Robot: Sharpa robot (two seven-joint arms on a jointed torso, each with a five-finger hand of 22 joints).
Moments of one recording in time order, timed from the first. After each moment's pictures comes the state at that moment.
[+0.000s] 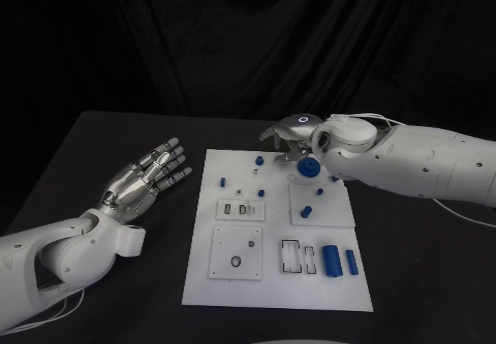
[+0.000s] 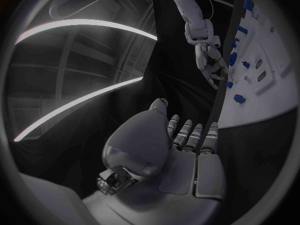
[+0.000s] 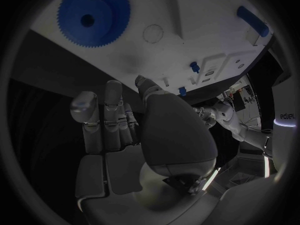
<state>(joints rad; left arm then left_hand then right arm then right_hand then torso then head) 1.22 -1.08 -0.21 1.69 0.08 0.02 0.68 1.49 0.26 -0.19 0.23 0.60 0.30 0.01 0.05 0.04 0.11 0.17 0.19 0.04 0.08 0.19 0.06 0.02 0.17 0.08 0.29 0.05 0.02 1.47 -0.63 -0.23 1.28 -1.64 -0.21 -0.09 1.43 -0.12 0.21 0.19 0.25 0.56 0.05 0.09 0.24 0.88 0.10 0.34 0.16 1.24 0.00 1.02 0.61 0.10 1.23 0.11 1.20 1.08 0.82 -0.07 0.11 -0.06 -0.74</state>
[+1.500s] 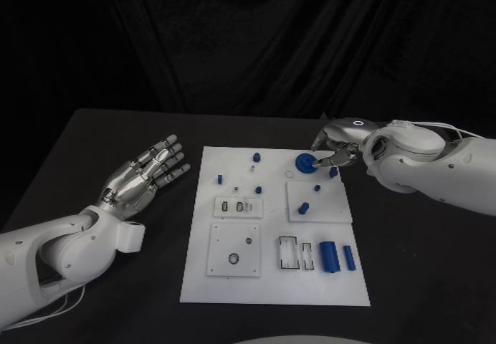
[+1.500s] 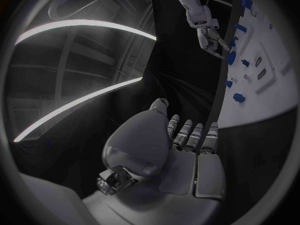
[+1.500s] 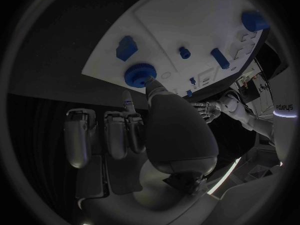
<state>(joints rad) 1.22 -1.06 -0.21 1.67 0.08 0.02 0.68 1.49 0.26 -0.18 0.22 0.60 0.30 0.02 0.05 0.04 0.11 0.17 0.19 0.04 0.09 0.20 0.07 0.02 0.17 0.08 0.29 0.05 0.02 1.47 -0.95 -0.25 1.50 -1.58 -0.24 -0.18 1.36 -0.10 0.10 0.27 0.17 0.89 0.12 0.08 0.19 1.47 0.04 1.57 1.31 1.47 -0.02 1.57 1.31 0.03 1.46 0.09 1.53 1.31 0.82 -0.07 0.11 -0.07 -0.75</state>
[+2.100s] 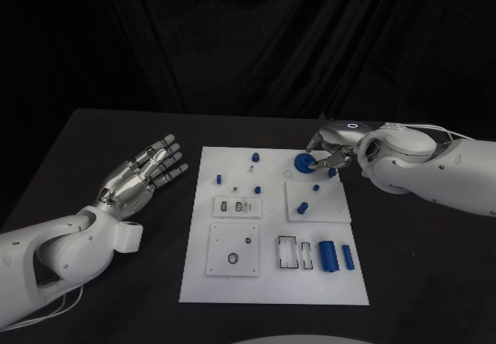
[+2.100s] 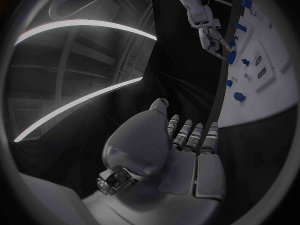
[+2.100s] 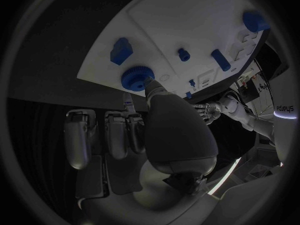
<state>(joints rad) 1.22 -1.06 -0.21 1.66 0.08 0.02 0.68 1.49 0.26 -0.18 0.22 0.60 0.30 0.02 0.05 0.04 0.11 0.17 0.19 0.04 0.09 0.20 0.07 0.02 0.17 0.08 0.29 0.05 0.02 1.45 -0.92 -0.25 1.48 -1.58 -0.24 -0.18 1.37 -0.10 0.10 0.27 0.21 0.85 0.10 0.07 0.18 1.47 0.02 1.57 1.31 1.47 -0.03 1.57 1.31 0.03 1.47 0.08 1.53 1.31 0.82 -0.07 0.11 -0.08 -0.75</state>
